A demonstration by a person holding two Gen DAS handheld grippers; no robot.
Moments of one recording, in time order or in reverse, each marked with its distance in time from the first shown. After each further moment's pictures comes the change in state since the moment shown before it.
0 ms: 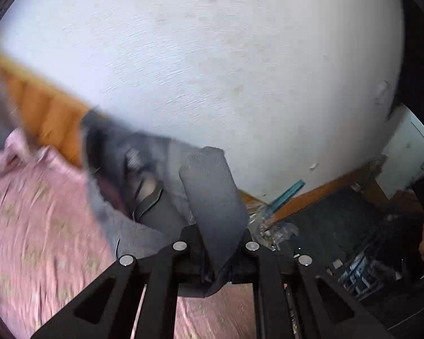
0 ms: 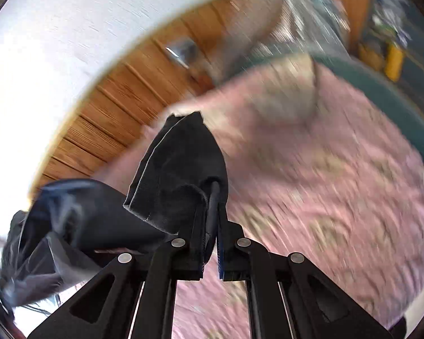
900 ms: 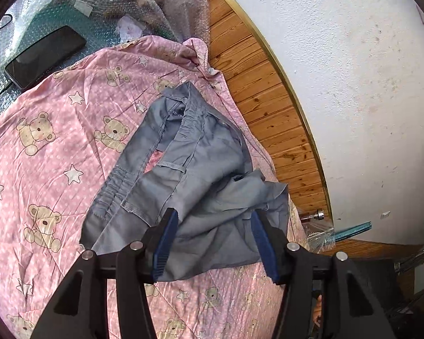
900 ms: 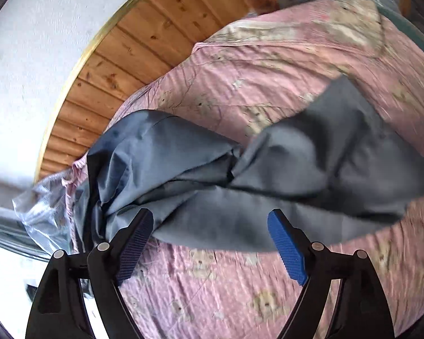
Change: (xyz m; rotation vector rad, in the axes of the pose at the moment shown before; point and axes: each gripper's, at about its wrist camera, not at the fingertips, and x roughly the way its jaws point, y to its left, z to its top) left arm -0.048 0.143 -0.129 -0.328 -0.053 0.292; right arm 0.072 0.111 -0.053 -0.199 0.206 0.200
